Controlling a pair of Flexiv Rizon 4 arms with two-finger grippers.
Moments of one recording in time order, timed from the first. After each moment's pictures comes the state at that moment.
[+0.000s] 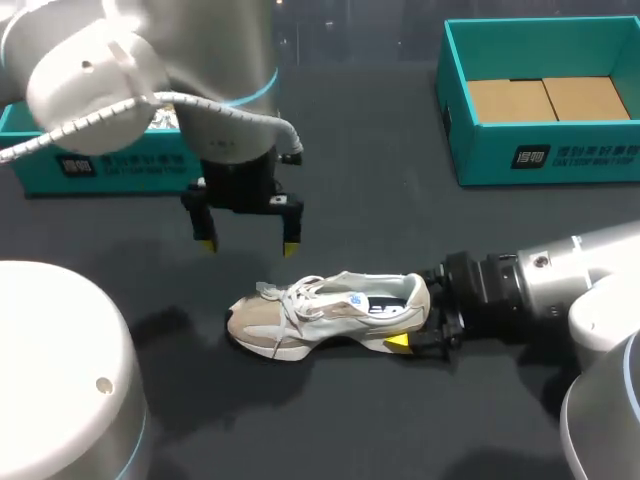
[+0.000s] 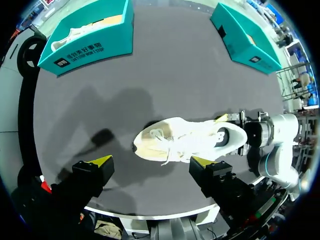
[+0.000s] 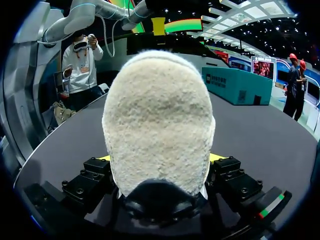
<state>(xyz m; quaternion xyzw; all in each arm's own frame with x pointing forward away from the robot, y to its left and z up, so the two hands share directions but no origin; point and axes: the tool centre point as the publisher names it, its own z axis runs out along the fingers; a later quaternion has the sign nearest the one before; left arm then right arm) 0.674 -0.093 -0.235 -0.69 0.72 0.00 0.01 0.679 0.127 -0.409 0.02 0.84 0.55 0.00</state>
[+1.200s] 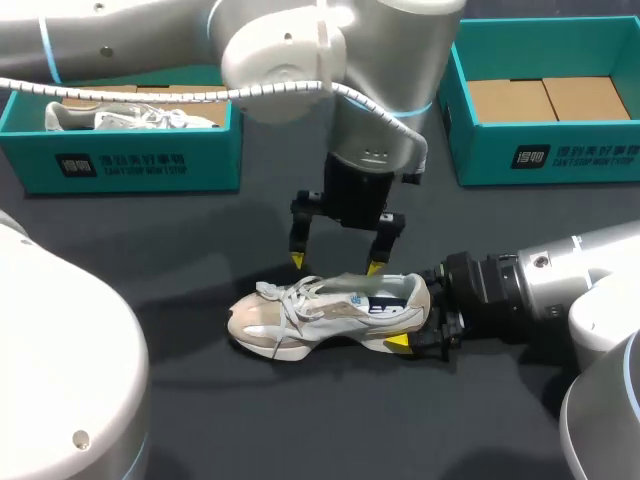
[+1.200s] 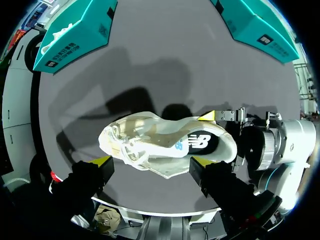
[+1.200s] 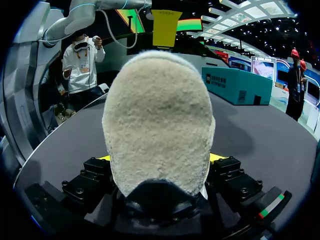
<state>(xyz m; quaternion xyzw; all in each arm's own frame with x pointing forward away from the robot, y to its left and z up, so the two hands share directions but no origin) 0.671 -0.195 -0.277 -0.69 0.71 0.10 0.02 0.679 0.127 -0.409 0.02 0.84 0.55 0.00</state>
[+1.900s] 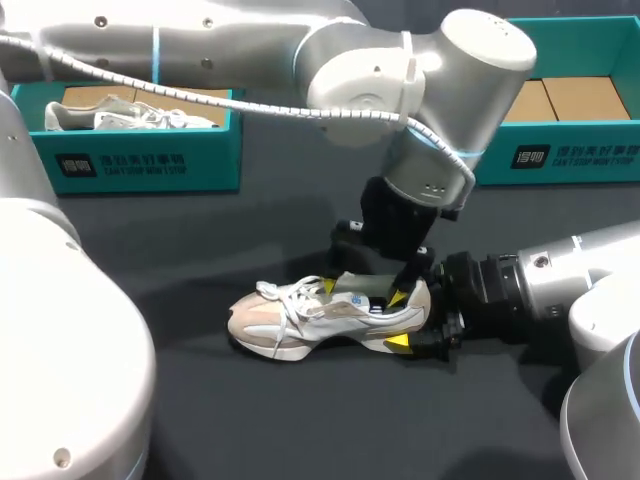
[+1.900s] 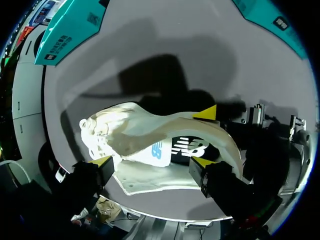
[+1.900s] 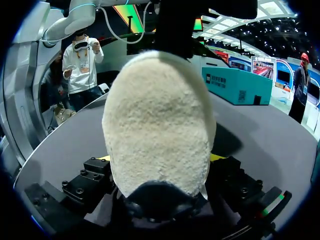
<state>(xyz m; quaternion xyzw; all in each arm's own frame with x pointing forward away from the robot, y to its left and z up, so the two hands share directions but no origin) 0.662 -0.228 -0.331 -0.70 0.68 0.18 0.05 0.679 0.127 -0.409 0.02 0.84 0.55 0.00</state>
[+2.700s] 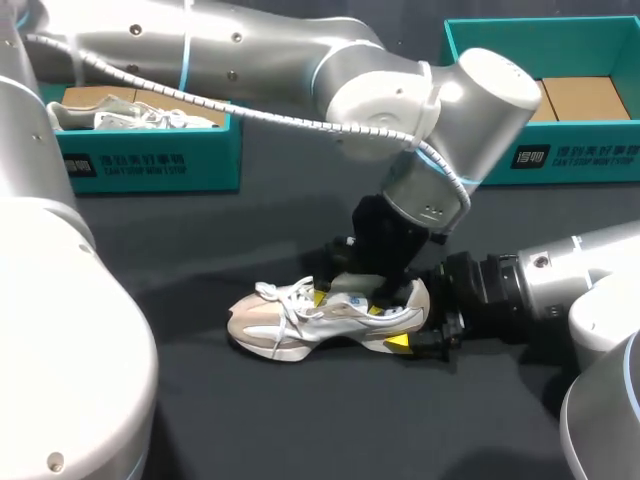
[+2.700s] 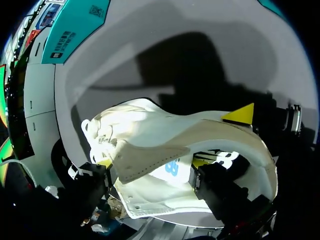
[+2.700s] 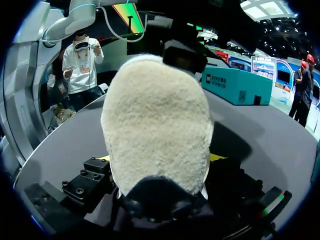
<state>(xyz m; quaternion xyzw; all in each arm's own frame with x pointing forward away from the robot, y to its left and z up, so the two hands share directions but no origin) 0.657 -0.201 -0.356 -0.69 0.68 0.24 0.09 0.679 0.127 -0.409 0.02 0.84 0.55 0.00</state>
